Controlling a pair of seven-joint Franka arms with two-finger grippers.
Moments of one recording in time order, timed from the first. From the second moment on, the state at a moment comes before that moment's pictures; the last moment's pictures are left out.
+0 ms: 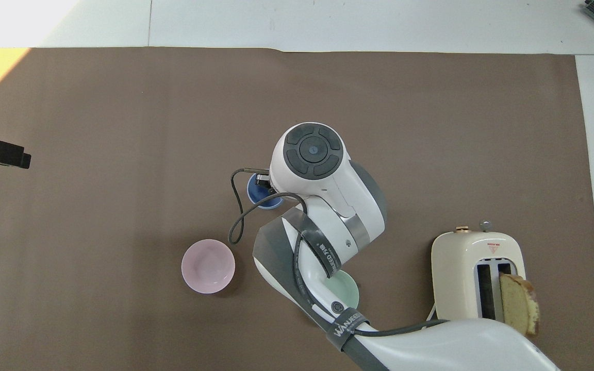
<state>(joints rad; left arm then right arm) -0.16 0.01 0.15 -1.53 -0.03 1.58 0.15 0.48 0.43 0.15 -1.55 0.00 2.06 0.81</state>
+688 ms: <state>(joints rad) -0.16 0.01 0.15 -1.53 -0.03 1.58 0.15 0.40 0.33 0.13 -1.48 -0.02 1.90 0.75</state>
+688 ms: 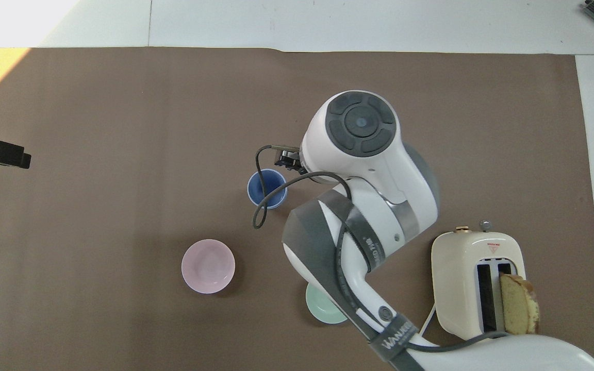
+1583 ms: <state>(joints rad) -0.16 0.01 0.15 -1.53 -0.03 1.58 0.15 0.15 0.03 0.09 -1.46 -0.06 1.54 0.32</state>
